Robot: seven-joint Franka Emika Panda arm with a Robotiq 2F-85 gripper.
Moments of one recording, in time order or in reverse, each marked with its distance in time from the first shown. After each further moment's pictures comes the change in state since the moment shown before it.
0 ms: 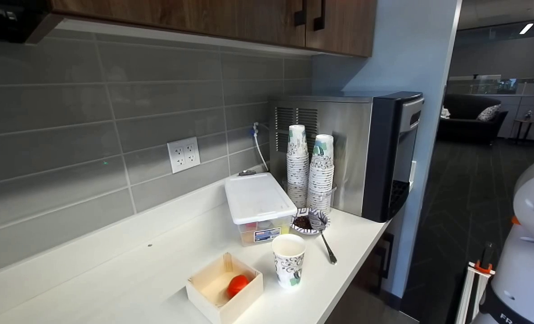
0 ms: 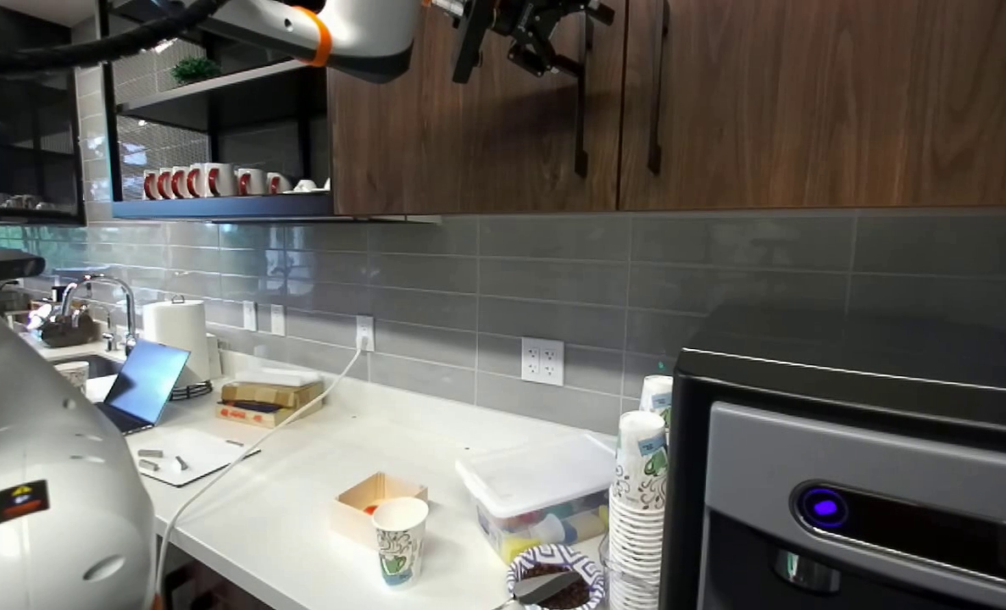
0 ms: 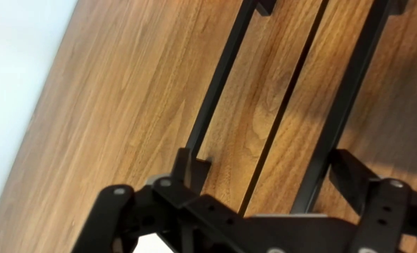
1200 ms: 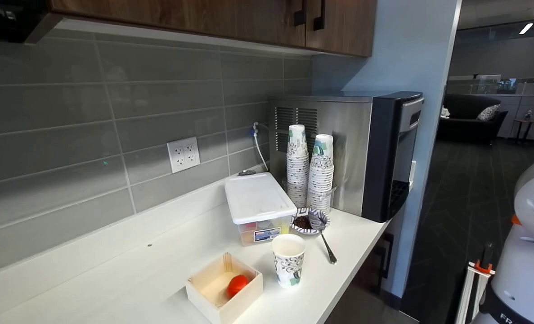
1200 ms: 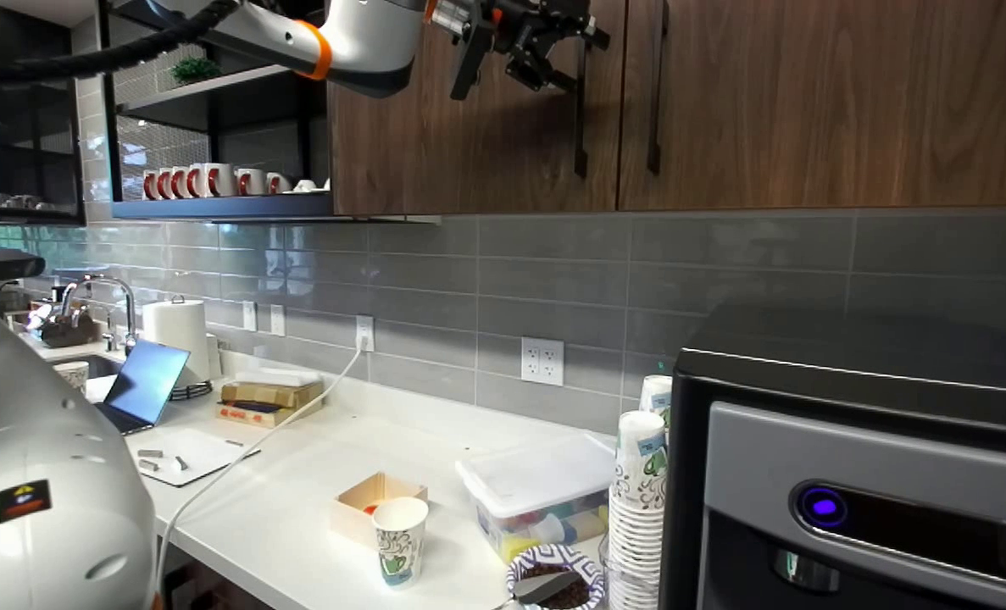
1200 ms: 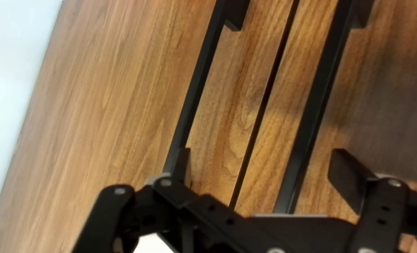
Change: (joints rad) arm 0.007 -0.004 -0.001 -0.047 0.009 0.038 0.079
